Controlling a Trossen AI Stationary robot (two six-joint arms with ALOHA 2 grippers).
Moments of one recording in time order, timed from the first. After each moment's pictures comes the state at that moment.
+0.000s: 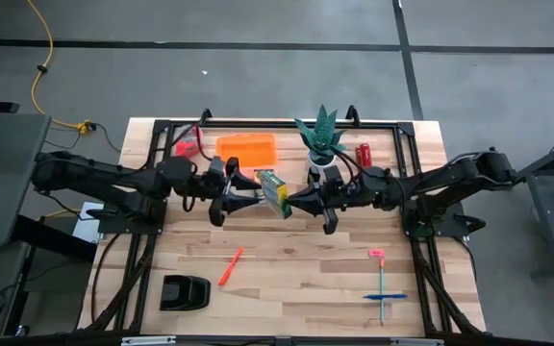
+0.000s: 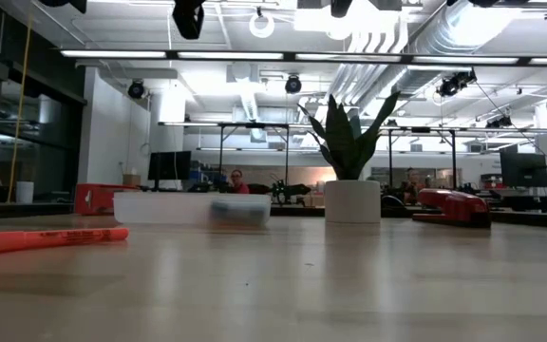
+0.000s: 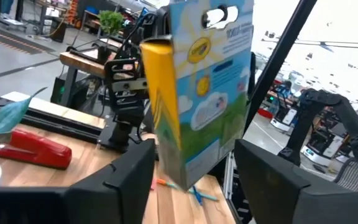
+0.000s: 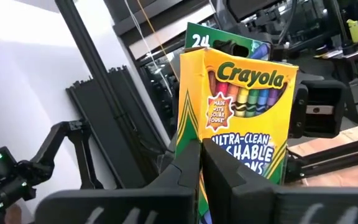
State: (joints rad) left arm 0.09 1.09 0.67 0.48 0.09 -0.37; right arm 0.12 1.36 0.83 0.73 -0.04 0.41
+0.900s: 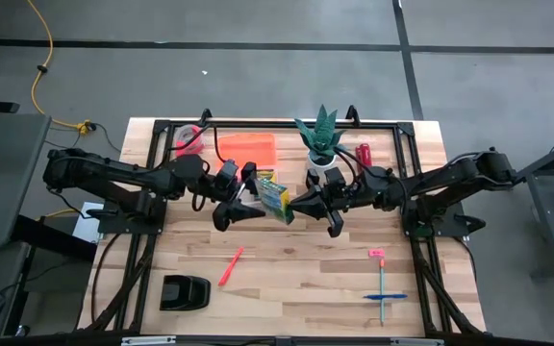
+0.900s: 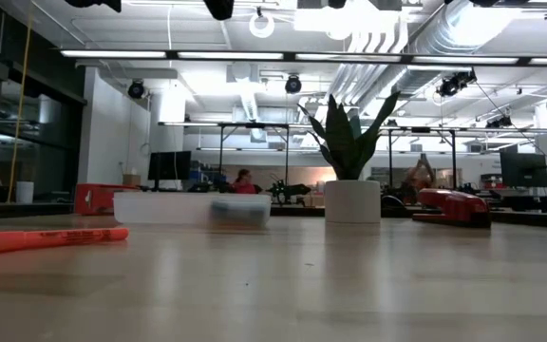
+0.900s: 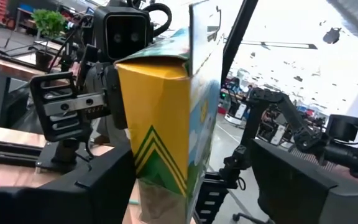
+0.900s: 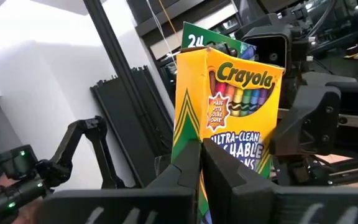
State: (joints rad) left arm 0.09 1.25 0.76 0.63 0.31 -0.39; right arm 0.12 1.36 0.83 0.77 -0.12 0.42
